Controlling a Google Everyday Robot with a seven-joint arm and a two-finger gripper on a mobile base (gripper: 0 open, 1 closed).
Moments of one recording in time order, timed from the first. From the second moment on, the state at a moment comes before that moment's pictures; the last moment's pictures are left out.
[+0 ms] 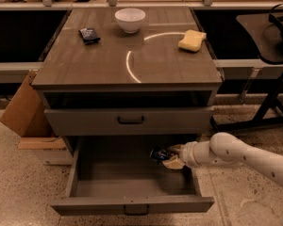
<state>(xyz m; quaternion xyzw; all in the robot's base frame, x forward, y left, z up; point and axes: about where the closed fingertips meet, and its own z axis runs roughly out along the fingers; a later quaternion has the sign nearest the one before) 0.566 -0.127 0.458 -0.49 0.78 0.22 0.33</state>
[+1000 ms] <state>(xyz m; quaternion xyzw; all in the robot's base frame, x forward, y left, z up) 0.602 -0.133 0.418 -0.48 0.79 0.23 0.31</state>
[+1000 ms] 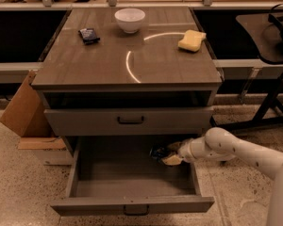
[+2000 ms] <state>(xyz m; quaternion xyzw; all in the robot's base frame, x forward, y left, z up) 0.584 -0.134 0.439 -0.49 0.78 0.22 0.33</state>
